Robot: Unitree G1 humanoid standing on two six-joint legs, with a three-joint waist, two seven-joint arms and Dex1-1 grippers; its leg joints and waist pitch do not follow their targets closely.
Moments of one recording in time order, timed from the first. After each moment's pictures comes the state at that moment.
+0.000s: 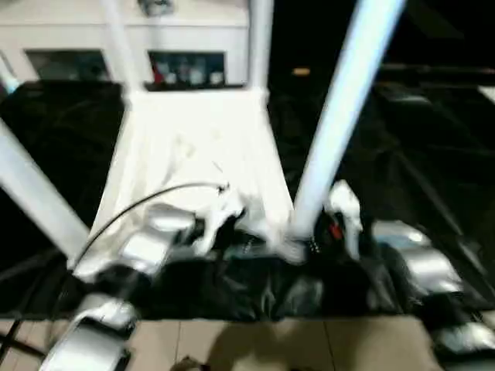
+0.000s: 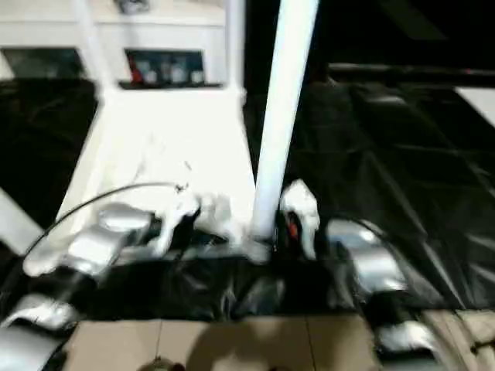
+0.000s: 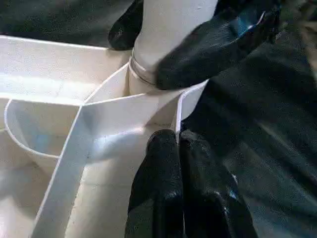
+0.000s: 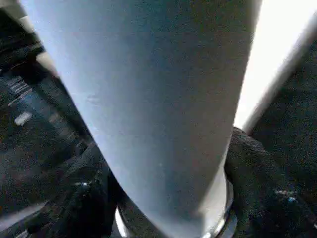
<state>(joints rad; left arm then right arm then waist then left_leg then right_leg) -0.61 0.18 -0.23 0.63 0.01 0.19 -1.02 -0.48 -0.25 0.07 0.57 0.15 0.19 0.84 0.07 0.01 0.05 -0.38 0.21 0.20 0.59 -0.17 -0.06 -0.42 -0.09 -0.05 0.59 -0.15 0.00</state>
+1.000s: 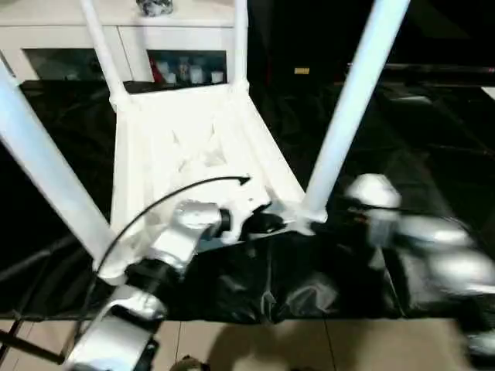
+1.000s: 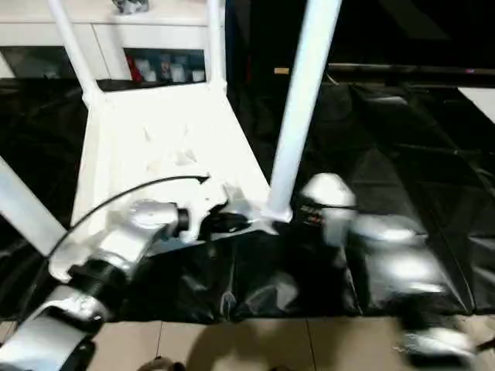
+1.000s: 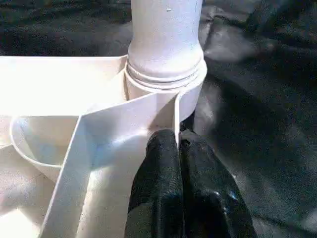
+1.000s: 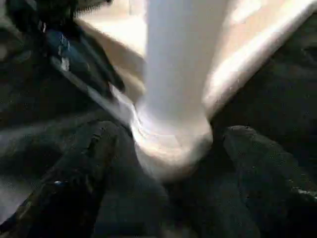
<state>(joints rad) -0.61 0.18 -0.26 0.63 0.03 0.10 -1.02 -0.35 -0.57 0.02 0.37 0.20 0.14 1.11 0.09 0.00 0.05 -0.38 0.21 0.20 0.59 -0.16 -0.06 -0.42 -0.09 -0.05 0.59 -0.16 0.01</state>
